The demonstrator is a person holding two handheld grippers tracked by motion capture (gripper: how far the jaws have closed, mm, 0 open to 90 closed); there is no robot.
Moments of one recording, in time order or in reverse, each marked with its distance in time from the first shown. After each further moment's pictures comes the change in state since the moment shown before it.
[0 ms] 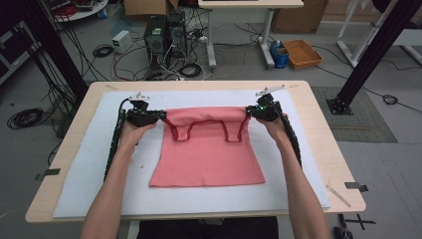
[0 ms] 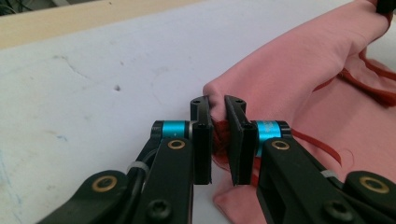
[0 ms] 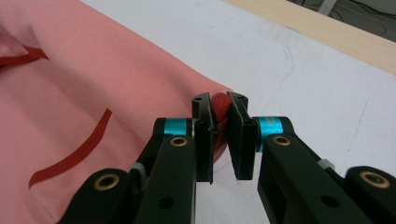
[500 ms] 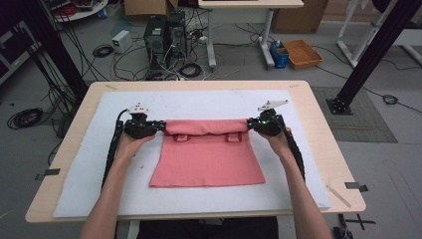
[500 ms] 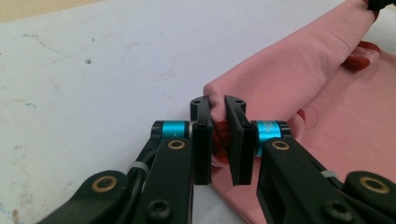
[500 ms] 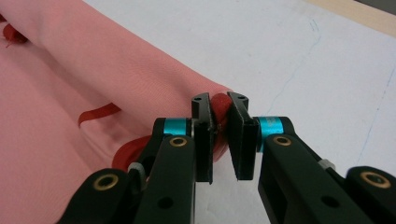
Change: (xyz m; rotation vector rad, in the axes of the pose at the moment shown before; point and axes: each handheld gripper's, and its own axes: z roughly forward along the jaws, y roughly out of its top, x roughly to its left) left arm -0.019 -0.025 -0.019 -0.005 -0.035 0.049; right arm 0.026 -0.036 -0.020 -0.027 0.012 -0.033
